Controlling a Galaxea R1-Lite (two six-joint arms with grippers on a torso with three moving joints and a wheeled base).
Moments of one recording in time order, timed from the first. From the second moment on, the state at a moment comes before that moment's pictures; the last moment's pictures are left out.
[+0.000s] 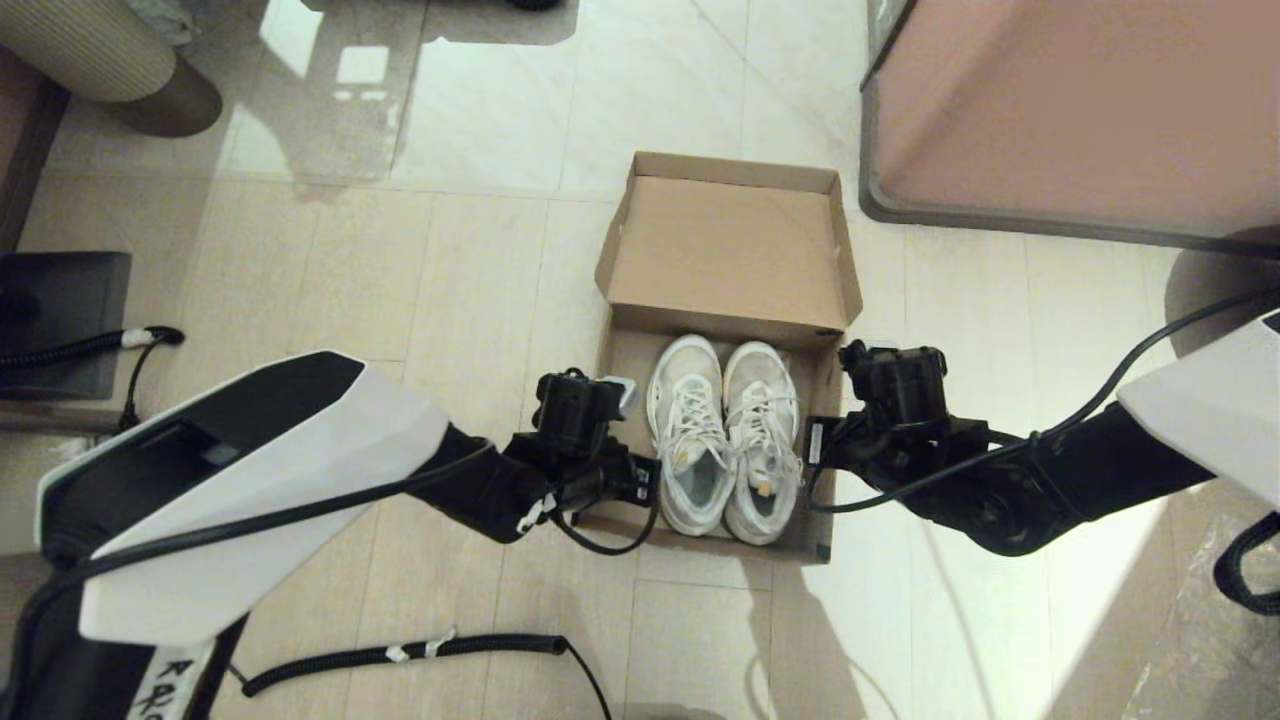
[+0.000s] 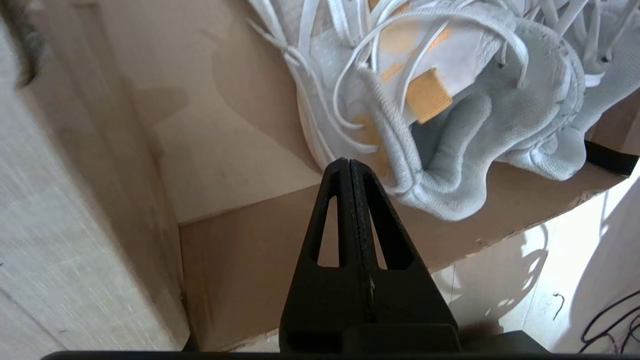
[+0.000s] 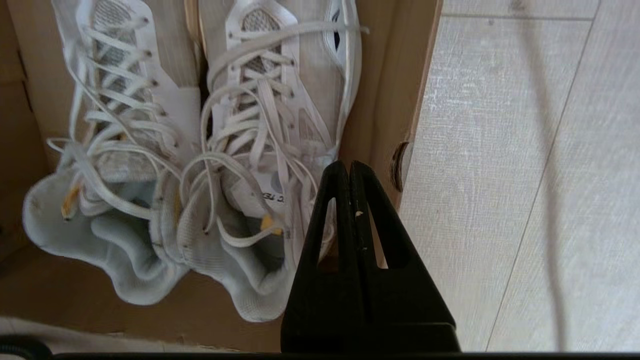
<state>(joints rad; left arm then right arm) -0.57 2.34 -1.39 -0.44 -0.02 -0.06 0.42 2.08 -1.05 -0.60 -0.35 0.27</state>
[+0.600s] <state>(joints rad) -0.57 2.41 -1.48 -0.39 -0.02 -0.06 0.40 2.13 -1.07 -0.60 -0.31 0.26</state>
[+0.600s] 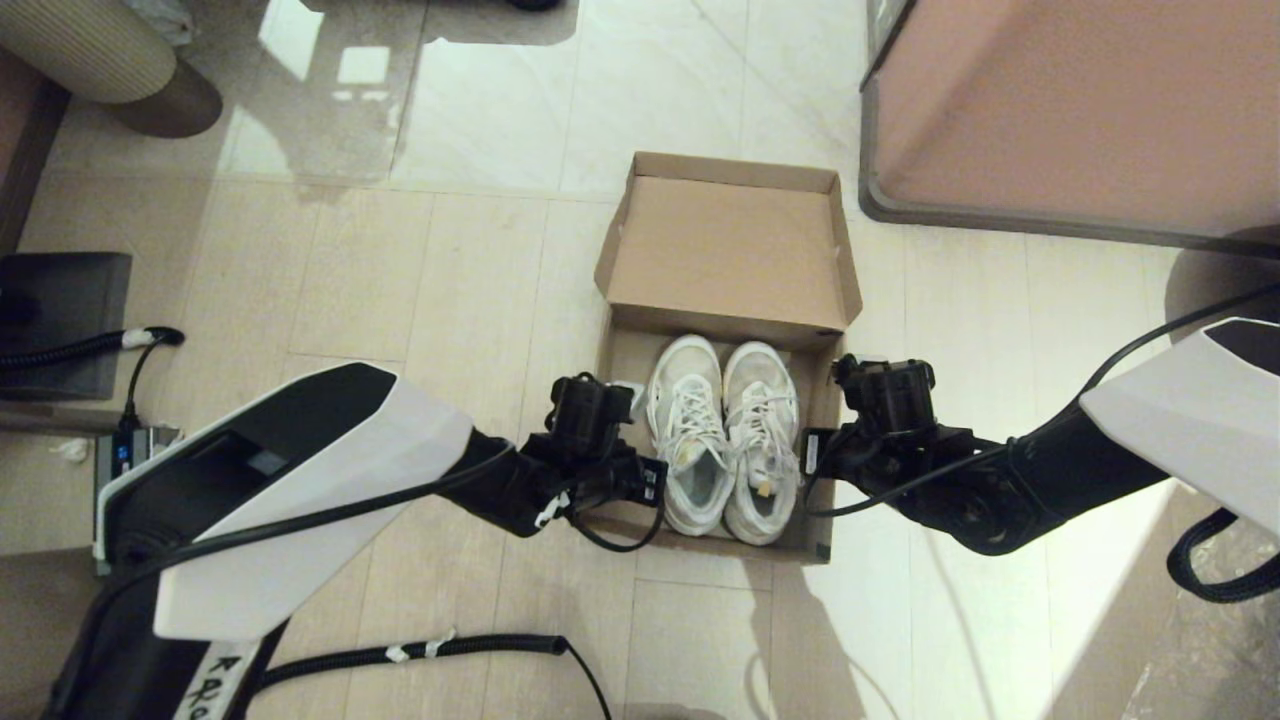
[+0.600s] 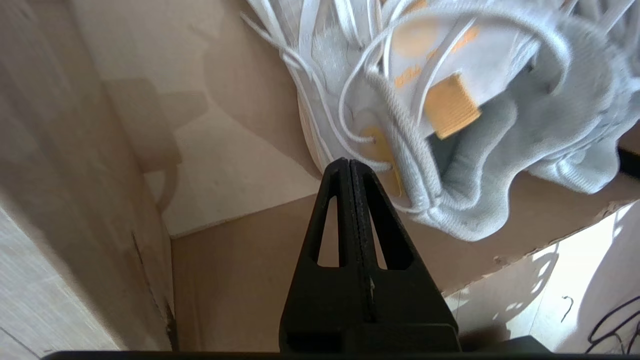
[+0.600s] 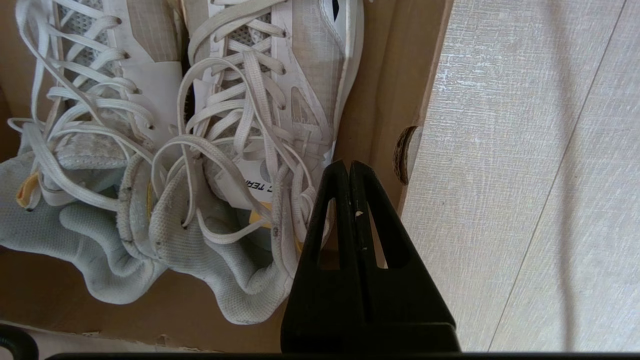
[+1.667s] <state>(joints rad) -0.57 2.46 -1.54 -0.37 -0.02 -0.05 0.37 2.14 -1.01 -0.61 -0.24 0.27</state>
